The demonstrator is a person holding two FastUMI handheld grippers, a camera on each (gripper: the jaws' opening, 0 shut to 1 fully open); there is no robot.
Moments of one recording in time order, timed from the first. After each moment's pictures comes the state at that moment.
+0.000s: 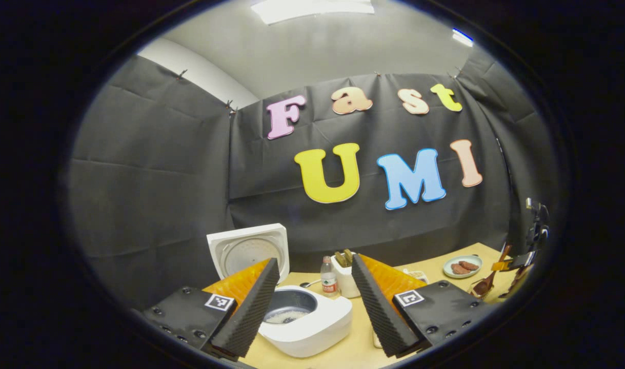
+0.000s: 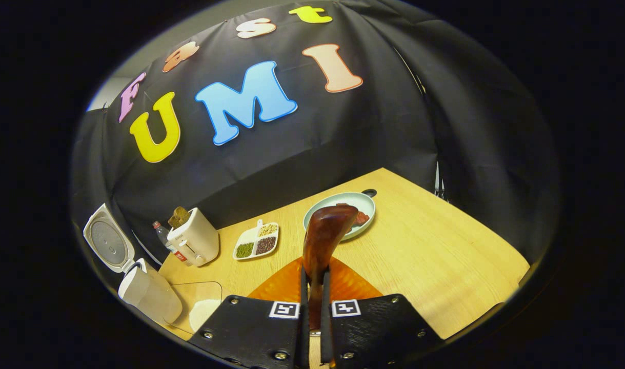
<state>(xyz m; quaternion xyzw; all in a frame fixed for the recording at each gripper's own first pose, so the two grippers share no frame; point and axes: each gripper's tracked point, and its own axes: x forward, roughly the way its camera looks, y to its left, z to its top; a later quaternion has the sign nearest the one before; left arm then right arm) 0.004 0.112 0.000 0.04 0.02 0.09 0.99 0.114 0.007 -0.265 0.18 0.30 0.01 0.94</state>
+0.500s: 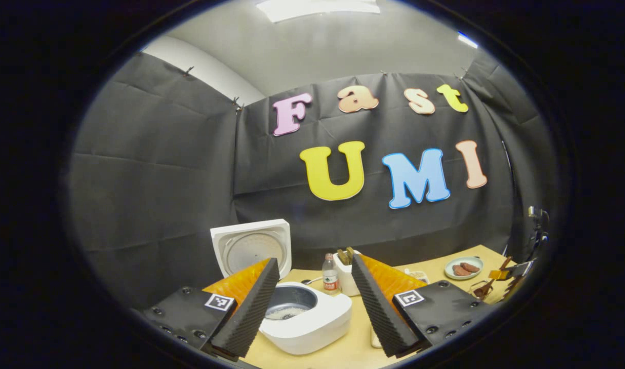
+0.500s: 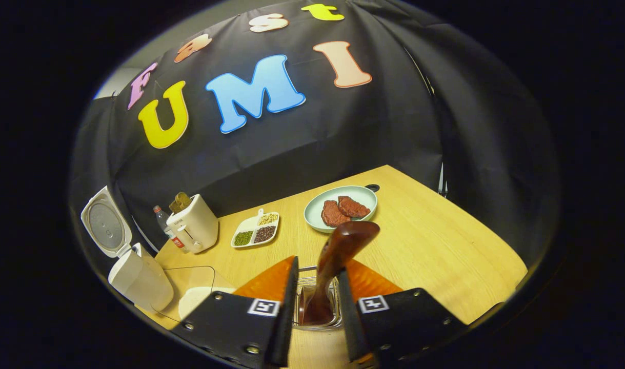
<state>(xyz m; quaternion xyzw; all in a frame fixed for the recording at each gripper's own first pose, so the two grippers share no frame) 0.001 0.117 -0.006 0.03 0.03 0.11 0.99 0.099 0.003 -0.265 0.13 0.29 0.03 0.95</state>
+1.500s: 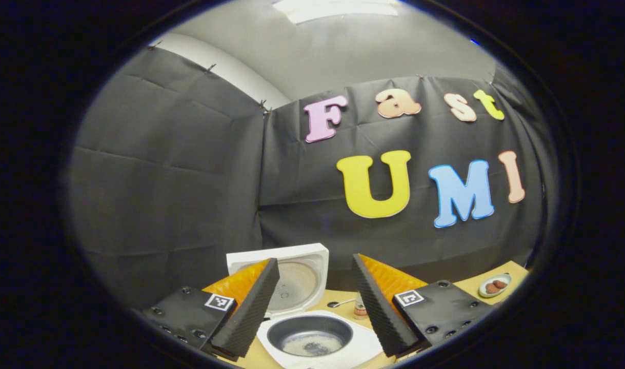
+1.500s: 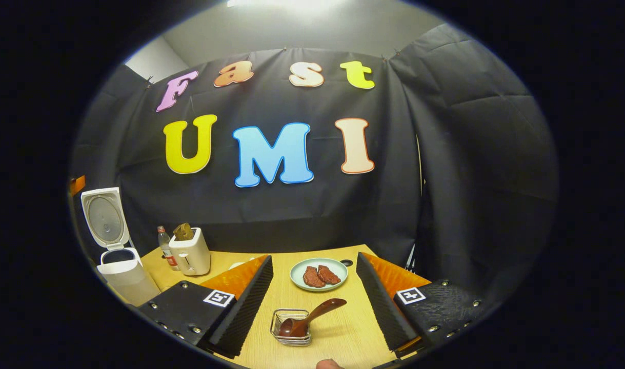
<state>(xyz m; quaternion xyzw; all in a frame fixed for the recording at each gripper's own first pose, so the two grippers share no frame) 0.106 0.234 0.026 0.02 -0.01 0.19 0.98 0.069 -0.008 -0.094 0.01 0.13 -0.01 0.99</state>
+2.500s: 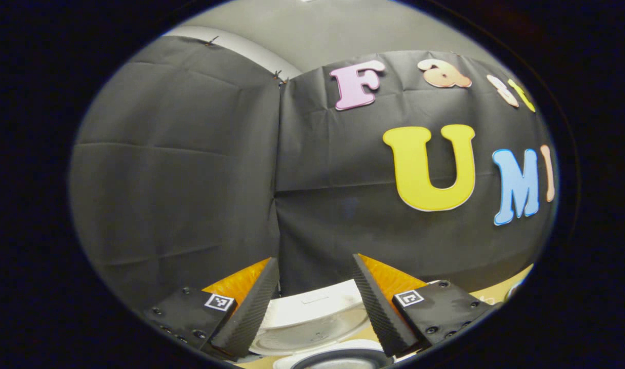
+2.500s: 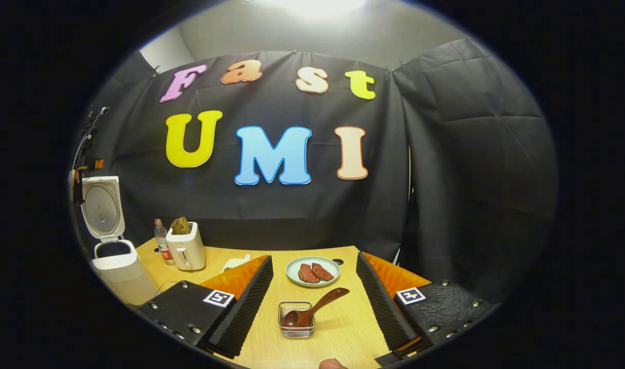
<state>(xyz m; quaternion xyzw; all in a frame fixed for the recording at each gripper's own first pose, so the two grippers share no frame) 0.279 0.392 -0.003 0.00 0.06 0.24 0.97 0.032 0.020 -0.089 -0.03 0.13 -0.05 0.99</state>
